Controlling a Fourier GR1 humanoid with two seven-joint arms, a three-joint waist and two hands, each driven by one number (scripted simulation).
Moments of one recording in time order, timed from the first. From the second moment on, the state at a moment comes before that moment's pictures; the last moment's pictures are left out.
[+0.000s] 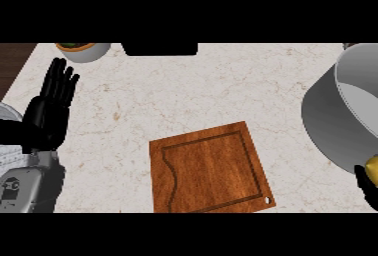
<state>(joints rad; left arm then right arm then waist) -0.26 0.20 0.11 -1.55 0.14 0.10 0.04 0.16 -0.34 -0.24 -2.22 0.87 0.06 0.12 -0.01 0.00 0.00</state>
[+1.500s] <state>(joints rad) -0.31 0.18 0.10 -1.53 0.13 0.09 0.06 -0.44 -0.72 -0.43 -0.73 0.70 0.08 -0.55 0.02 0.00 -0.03</state>
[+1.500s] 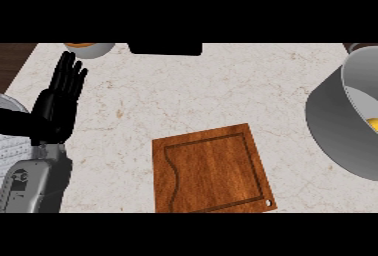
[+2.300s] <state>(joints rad) -0.28 0.19 0.11 -1.54 0.12 0.09 0.05 -0.57 -0.73 -0.66 -0.55 0.40 0.30 -0.60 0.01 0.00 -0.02</state>
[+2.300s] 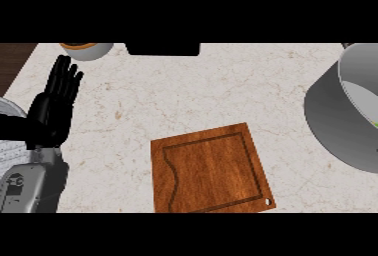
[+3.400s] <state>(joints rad) -0.30 0.19 0.12 -1.55 0.13 0.08 0.06 -0.47 -1.02 -0.89 -0.23 0.19 0.46 -0.71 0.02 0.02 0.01</state>
